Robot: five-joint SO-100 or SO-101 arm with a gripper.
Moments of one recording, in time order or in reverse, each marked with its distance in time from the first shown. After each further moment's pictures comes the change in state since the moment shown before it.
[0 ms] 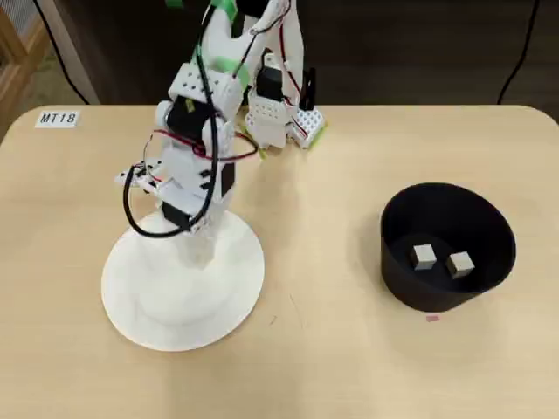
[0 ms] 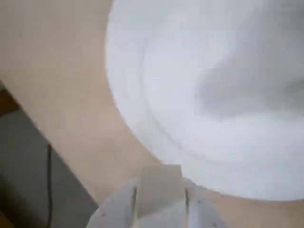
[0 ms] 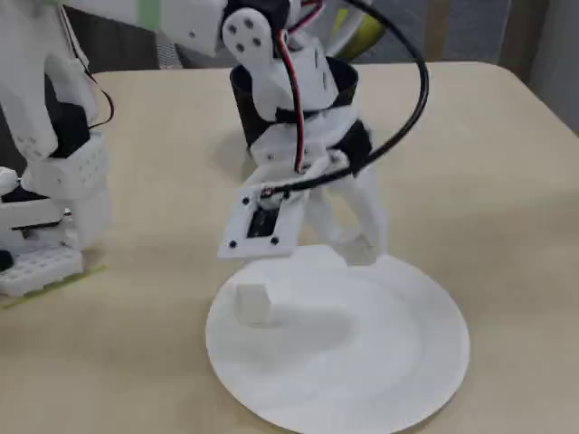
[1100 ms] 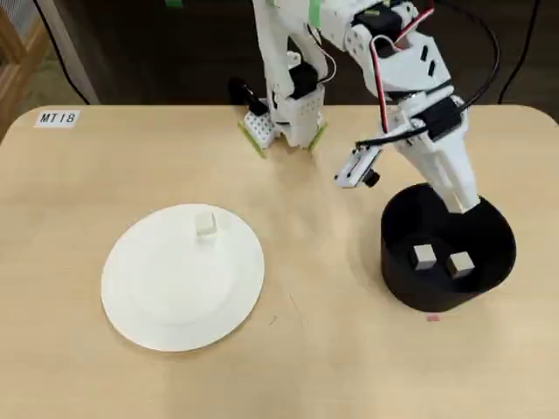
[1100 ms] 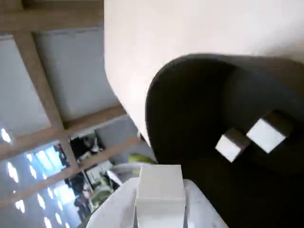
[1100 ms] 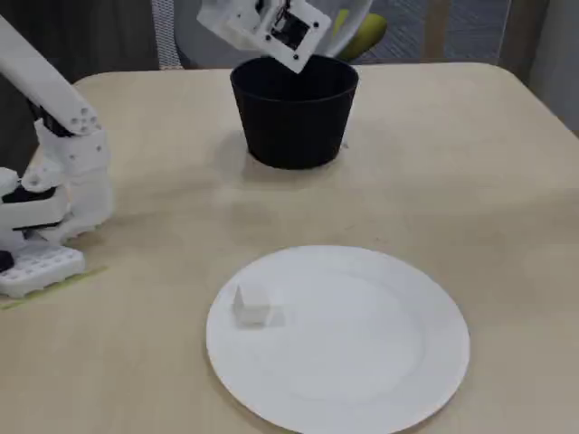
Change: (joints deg) arm -56.6 20.7 20.0 -21.4 -1.9
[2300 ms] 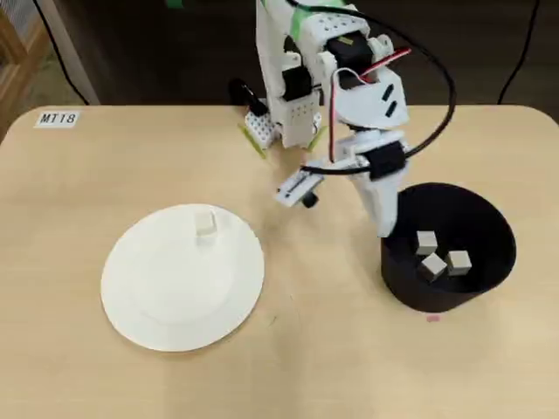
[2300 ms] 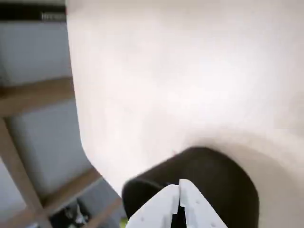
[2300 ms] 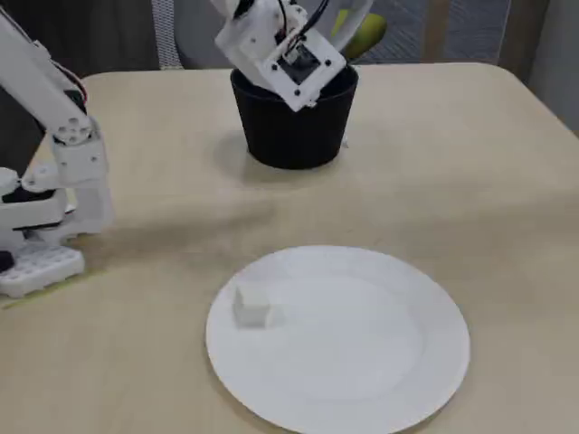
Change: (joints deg) arm 20.6 2.2 -4.7 20.0 -4.0
